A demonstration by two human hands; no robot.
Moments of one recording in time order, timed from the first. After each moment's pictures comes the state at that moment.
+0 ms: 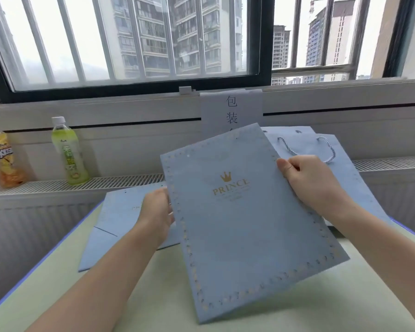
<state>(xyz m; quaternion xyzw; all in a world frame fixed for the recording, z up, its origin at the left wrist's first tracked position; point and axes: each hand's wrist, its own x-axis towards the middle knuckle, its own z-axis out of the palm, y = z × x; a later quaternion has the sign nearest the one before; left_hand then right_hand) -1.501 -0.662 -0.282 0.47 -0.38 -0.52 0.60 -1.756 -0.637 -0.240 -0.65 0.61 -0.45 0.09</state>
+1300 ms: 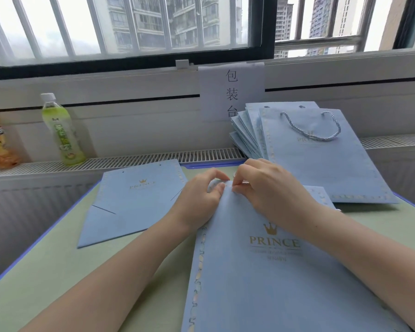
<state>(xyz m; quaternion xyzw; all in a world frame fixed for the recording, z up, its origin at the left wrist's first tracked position) -1.544 -0.639 -0.294 0.49 -0.76 -0.20 0.38 -1.708 -0.625 -0.282 -0.83 0.45 -0.32 -0.12</state>
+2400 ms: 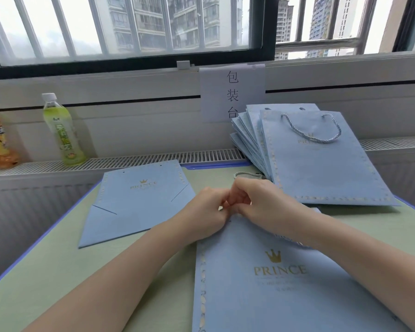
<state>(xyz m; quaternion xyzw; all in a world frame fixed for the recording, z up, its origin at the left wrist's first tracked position) -1.550 -0.641 -0.307 0.41 -0.86 -0.17 0.27 -1.701 -0.624 -0.290 -0.83 0.47 -0.28 0.12</state>
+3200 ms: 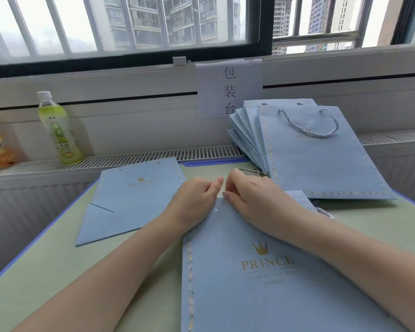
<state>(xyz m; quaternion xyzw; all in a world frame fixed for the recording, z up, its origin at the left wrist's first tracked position) -1.543 -0.642 -0.299 0.51 -0.78 -0.18 0.33 -1.694 -0.610 -0.287 -0.84 0.49 -0.24 -0.02</state>
